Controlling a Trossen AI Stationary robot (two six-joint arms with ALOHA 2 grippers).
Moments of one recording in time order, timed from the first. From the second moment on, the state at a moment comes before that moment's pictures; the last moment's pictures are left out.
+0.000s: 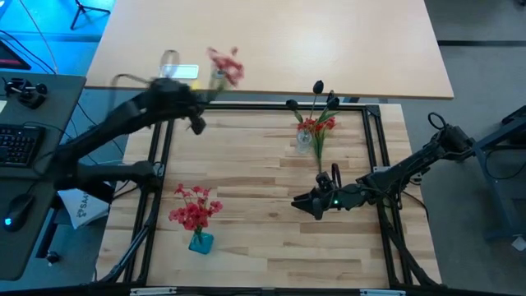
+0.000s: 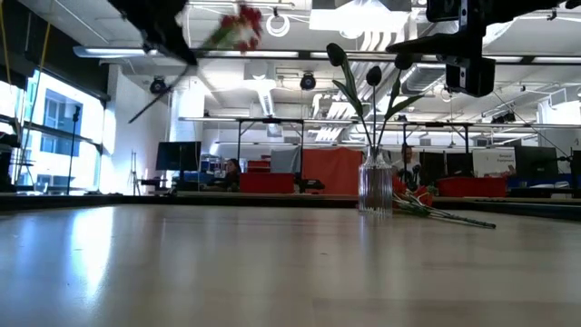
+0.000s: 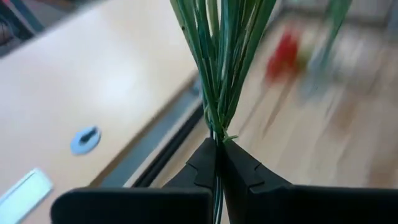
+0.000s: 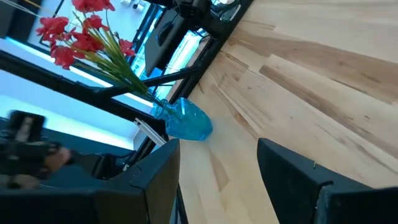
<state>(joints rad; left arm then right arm) 0.62 0.98 1.05 -0.62 -0.09 0.15 0.46 1.24 0.61 0.32 0.43 1.12</state>
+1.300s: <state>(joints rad) -0.07 0.66 1.06 0.29 0.56 -0.58 0.34 1.24 0.61 0.33 0.56 1.18</state>
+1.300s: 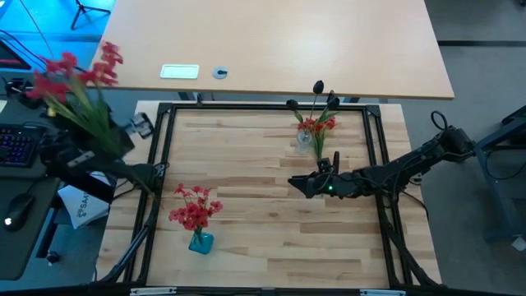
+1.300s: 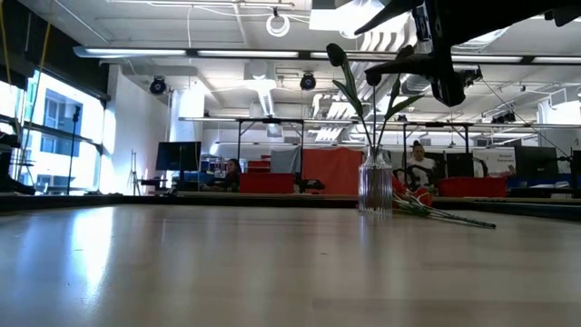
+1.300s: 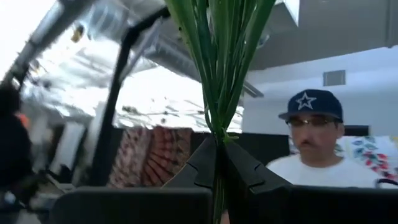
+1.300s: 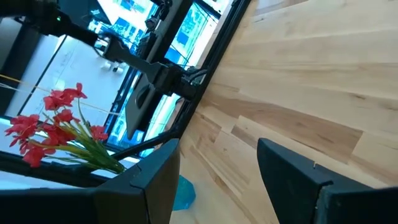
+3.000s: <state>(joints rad) -1.43 1.17 1.00 -0.12 -1.19 -0.51 0.50 1.25 0.70 0.59 0.68 1.12</state>
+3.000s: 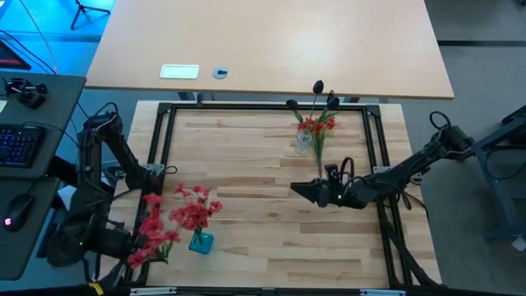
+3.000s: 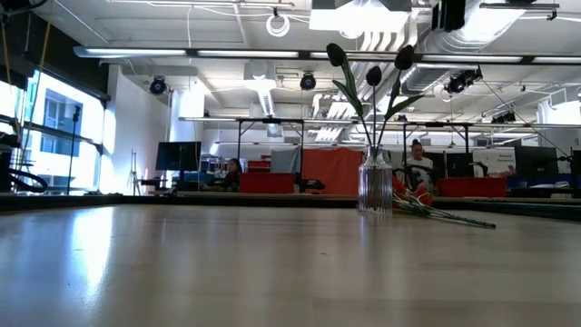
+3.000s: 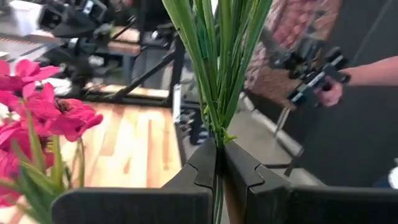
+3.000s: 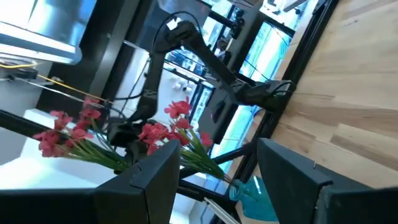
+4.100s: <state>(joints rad) -1.23 0.94 0.39 0.67 -0.99 -0.10 0.50 1.45 1.02 0.18 0.55 1.05</state>
